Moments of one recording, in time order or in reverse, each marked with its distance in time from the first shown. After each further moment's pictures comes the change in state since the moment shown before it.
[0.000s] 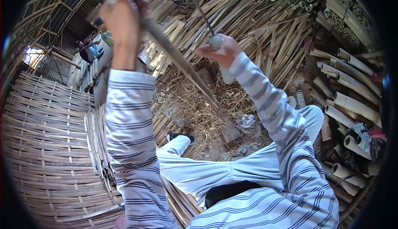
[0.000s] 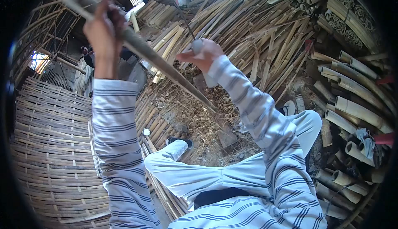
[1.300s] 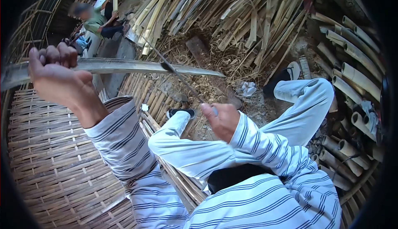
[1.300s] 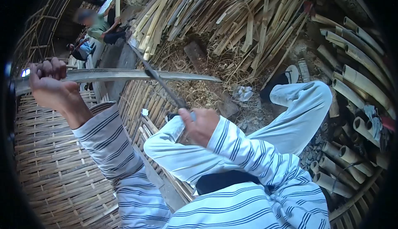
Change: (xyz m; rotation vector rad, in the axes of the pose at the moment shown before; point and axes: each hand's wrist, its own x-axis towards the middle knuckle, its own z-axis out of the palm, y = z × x) left_hand -0.066 0.013 -0.023 0.237 0.303 0.181; right_hand -0.184 0.027 0.078 -0.158 -0.042 0.136
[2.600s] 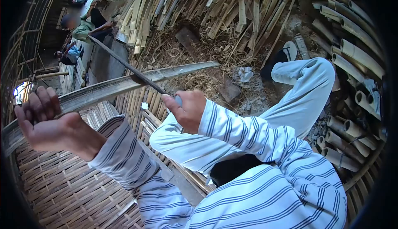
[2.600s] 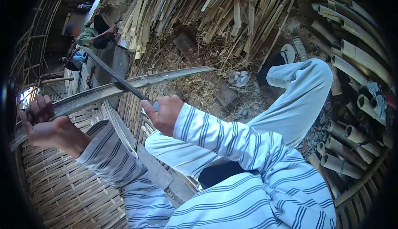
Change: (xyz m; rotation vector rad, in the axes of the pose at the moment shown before) left_hand -0.013 0.009 -0.016 0.057 0.178 0.040; right_hand 0.033 -0.010 0.031 0.196 -0.016 0.016
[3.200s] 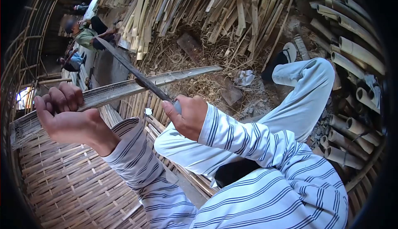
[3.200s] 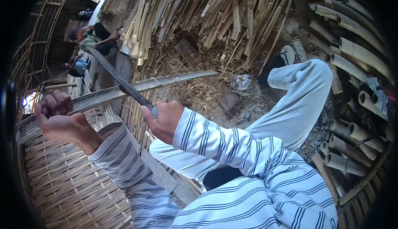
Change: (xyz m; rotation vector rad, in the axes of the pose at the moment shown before) left_hand -0.036 -0.002 0.022 -0.064 -0.150 -0.121; right_hand -0.003 -0.026 -0.006 -0.032 0.098 0.071
